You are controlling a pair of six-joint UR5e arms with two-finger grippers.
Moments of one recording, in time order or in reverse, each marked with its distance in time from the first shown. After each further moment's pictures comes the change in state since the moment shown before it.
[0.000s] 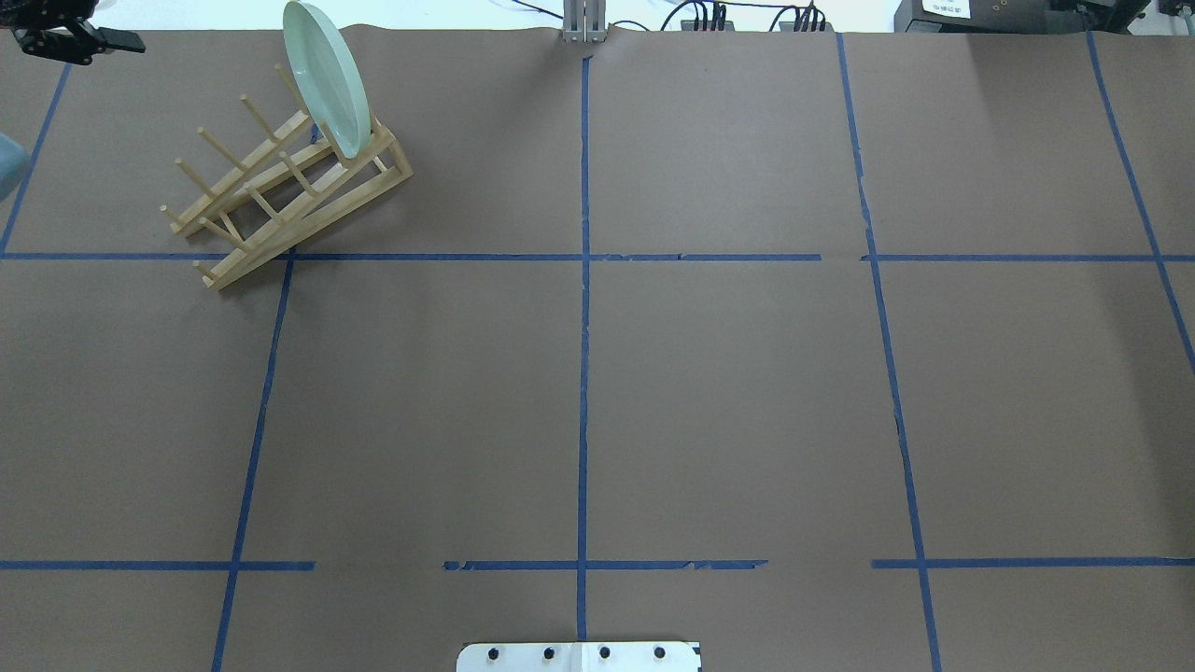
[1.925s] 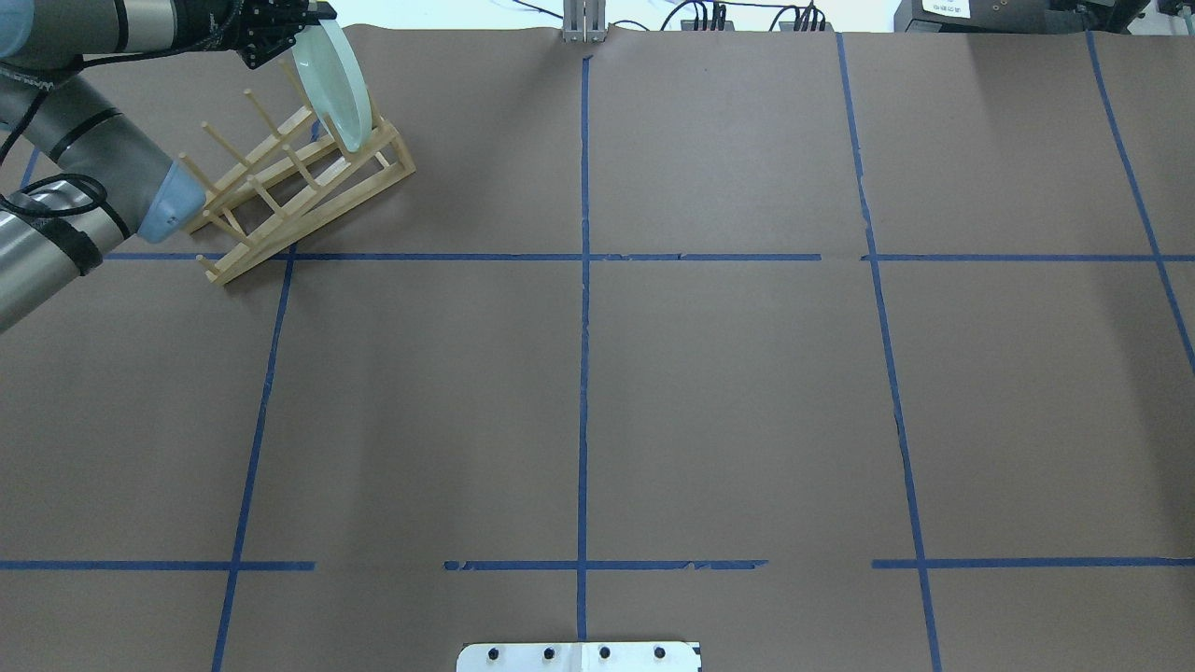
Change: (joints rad) left arm 0.181 -0.164 0.196 -0.229 0.267 -0.258; right arm 0.000 0.001 0.000 0.000 0.000 0.000
